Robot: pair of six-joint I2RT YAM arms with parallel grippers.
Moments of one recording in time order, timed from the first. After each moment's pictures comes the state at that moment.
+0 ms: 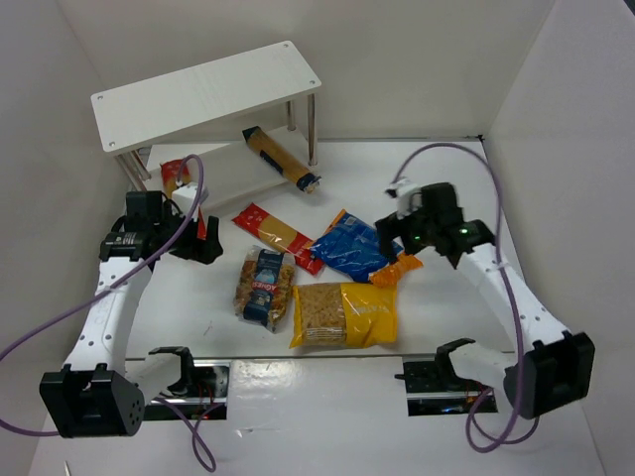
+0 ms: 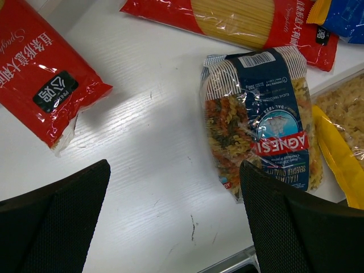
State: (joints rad) left arm 0.06 1.06 0.98 -0.76 0.38 0.23; right arm 0.15 1.10 0.98 -0.67 -0.27 -0.19
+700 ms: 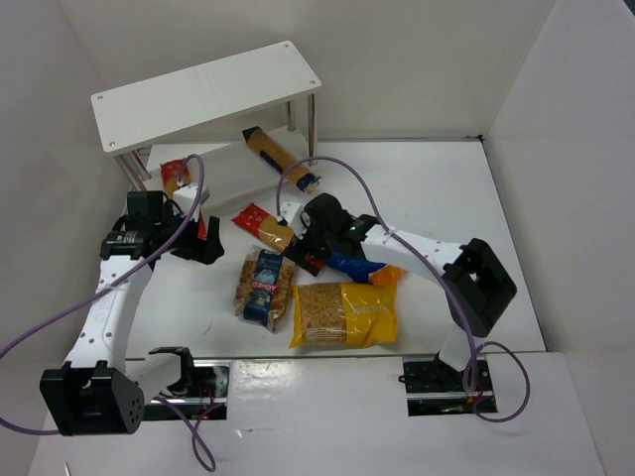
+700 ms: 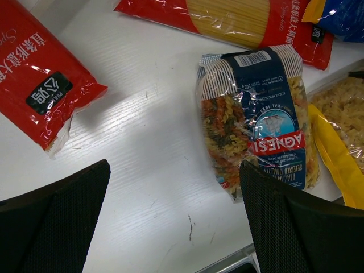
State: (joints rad) left arm 0.06 1.07 0.98 -0.76 0.39 0.23; right arm 0.80 1.67 1.17 -0.33 -0.09 -0.31
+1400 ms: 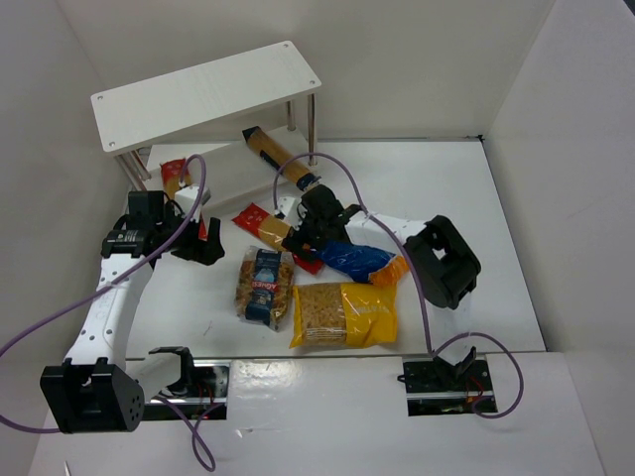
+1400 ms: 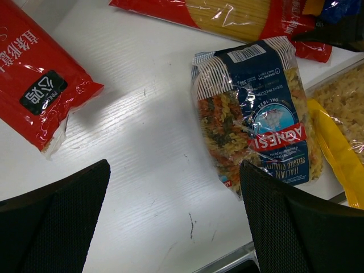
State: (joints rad) left arm 0.06 1.08 0.98 -0.77 0.40 0.25; right arm 0.72 1.95 1.32 -0.23 -0.18 -0.43
